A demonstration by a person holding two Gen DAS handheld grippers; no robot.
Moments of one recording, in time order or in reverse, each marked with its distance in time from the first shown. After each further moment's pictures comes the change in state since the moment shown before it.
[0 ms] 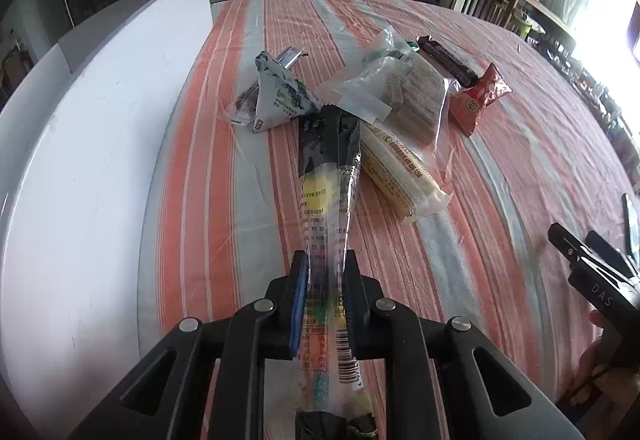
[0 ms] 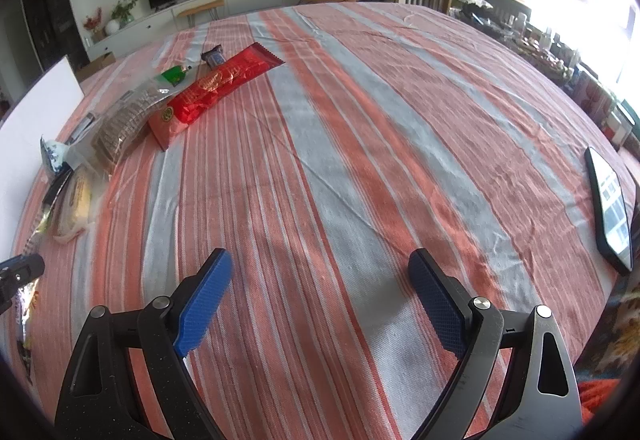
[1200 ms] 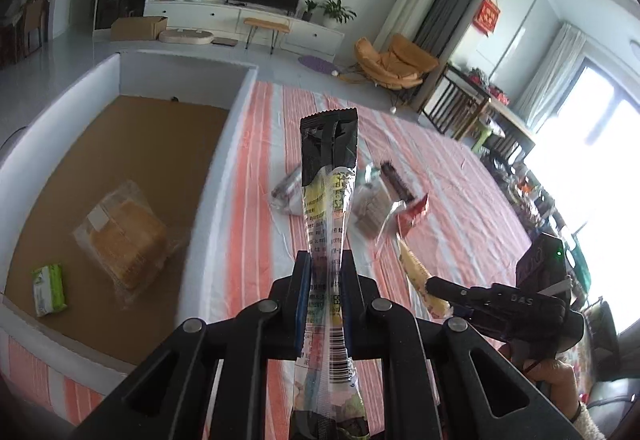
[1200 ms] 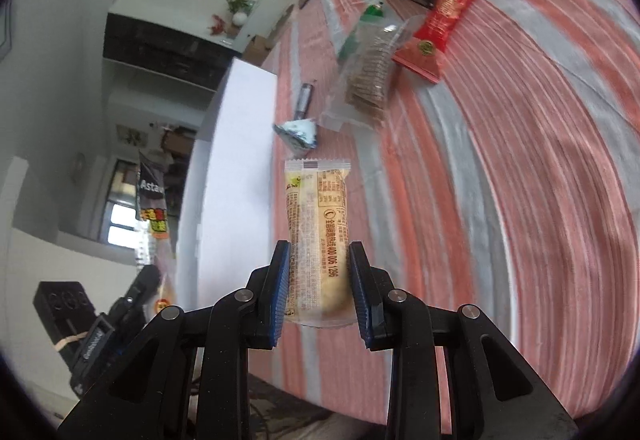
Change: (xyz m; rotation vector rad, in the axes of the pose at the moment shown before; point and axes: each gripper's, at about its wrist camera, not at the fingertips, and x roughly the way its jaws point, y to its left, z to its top) left arm -0.164 0.076 -0.008 -0.199 -0.277 -0.208; right arm -0.025 0.067 0.036 0.259 0.315 0.887
